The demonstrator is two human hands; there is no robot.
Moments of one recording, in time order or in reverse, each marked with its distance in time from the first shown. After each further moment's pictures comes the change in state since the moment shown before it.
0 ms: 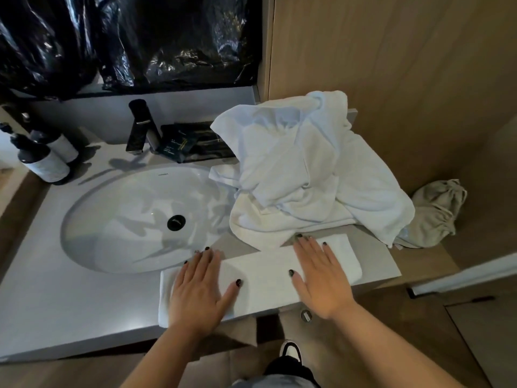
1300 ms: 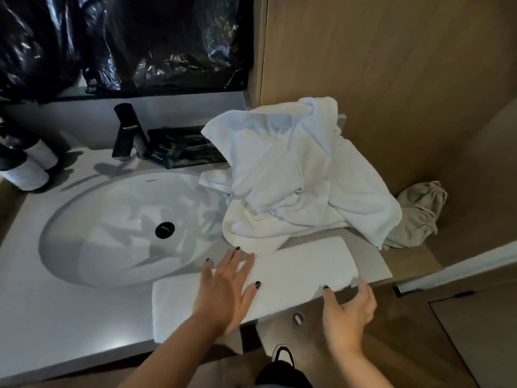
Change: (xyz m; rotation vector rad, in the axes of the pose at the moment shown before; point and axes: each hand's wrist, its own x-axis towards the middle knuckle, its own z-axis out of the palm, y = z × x) left_hand 0.026 0.039 -0.010 0.066 -0.067 0.292; right_hand -0.047 -0.032 -0.005 1.047 0.529 1.076
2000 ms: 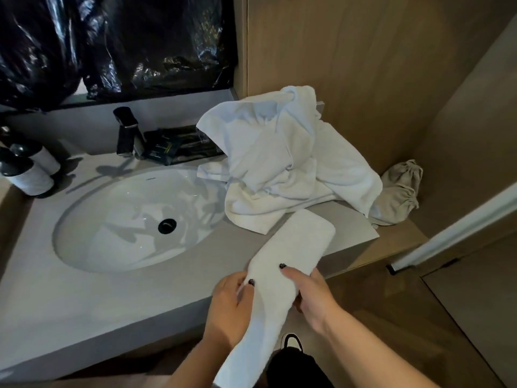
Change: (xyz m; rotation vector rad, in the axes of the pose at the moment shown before) left_hand -0.082 0.022 0.017 -0.908 0.108 -0.272; right_hand -0.066 -0.002 0.009 0.496 -0.641 0.268
